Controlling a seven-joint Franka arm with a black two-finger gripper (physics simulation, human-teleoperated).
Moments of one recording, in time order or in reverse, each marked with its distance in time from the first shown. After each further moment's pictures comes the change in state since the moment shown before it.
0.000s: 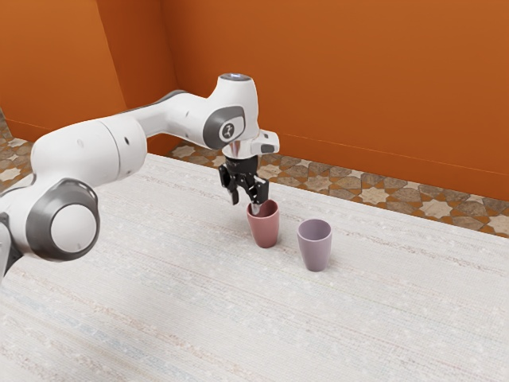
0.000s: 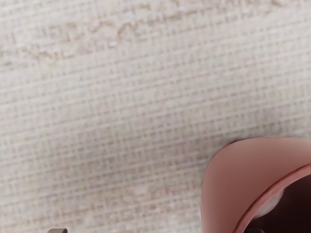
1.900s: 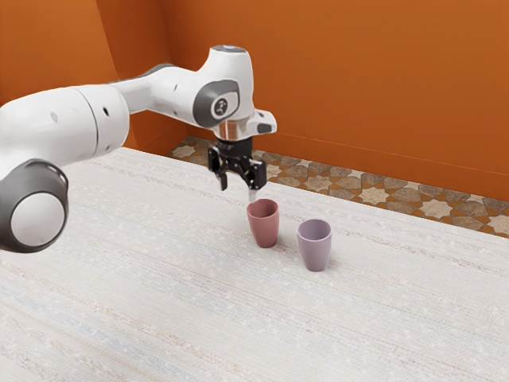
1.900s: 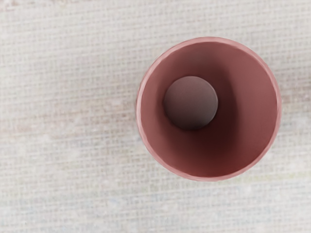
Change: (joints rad) arm -0.121 -0.289 0.199 -0.266 -0.187 -0.004 -0.081
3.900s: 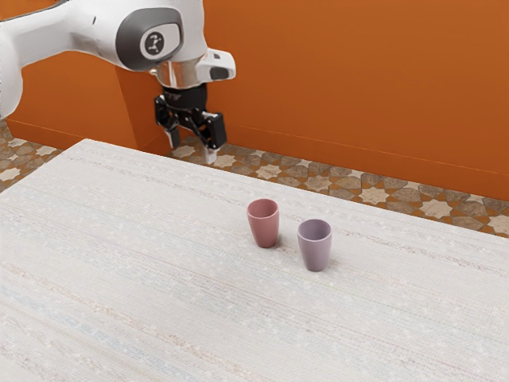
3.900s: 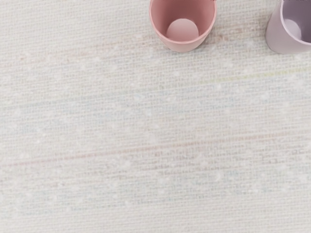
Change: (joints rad) arm -0.010 -0.546 -0.009 -0.367 -0.005 -0.101 -0.016
